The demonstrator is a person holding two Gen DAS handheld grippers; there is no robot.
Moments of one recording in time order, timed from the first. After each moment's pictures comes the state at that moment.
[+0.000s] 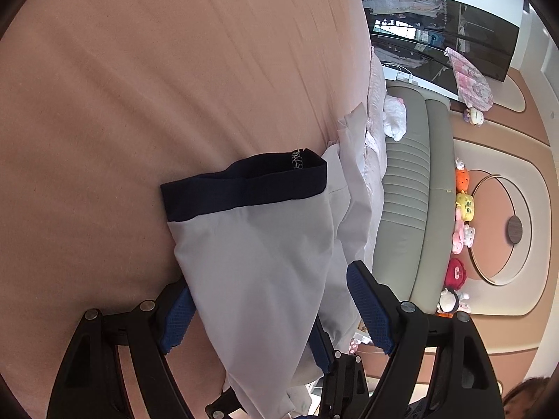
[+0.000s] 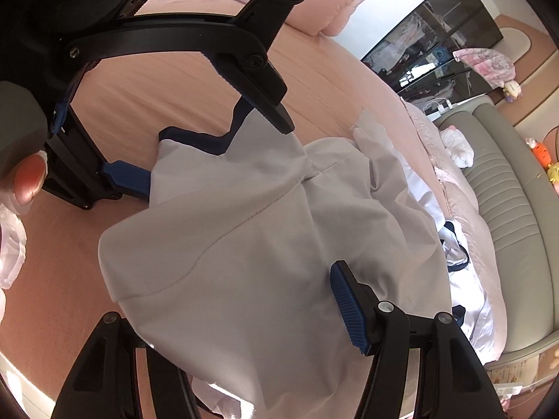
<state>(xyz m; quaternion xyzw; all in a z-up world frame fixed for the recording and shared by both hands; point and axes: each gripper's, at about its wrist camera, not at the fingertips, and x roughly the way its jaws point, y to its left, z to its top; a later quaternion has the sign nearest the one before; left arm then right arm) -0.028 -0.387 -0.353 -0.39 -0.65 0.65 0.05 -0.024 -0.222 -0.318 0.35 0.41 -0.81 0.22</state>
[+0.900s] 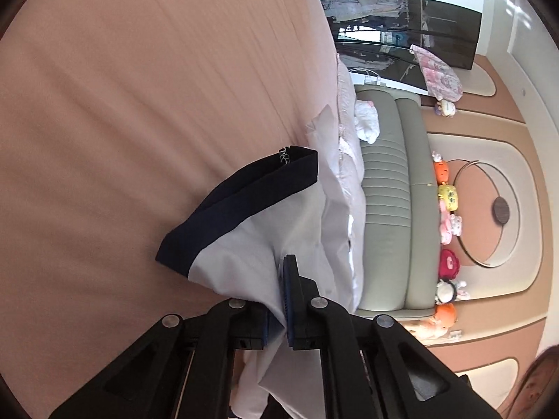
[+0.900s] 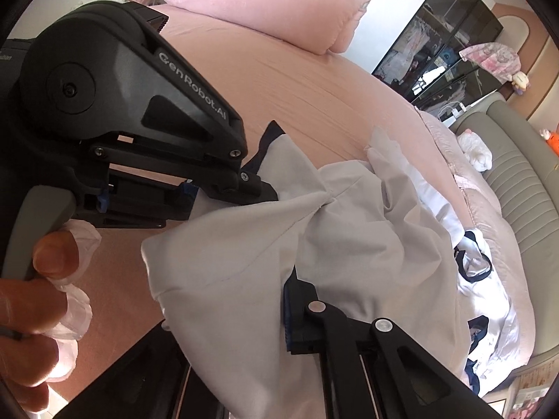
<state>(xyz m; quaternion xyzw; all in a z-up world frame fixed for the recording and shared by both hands) -0.006 -0.382 -0.342 -0.33 -0.63 0.70 0.08 -0.017 -0.216 -0.295 0.34 0.35 -0.82 0.28</state>
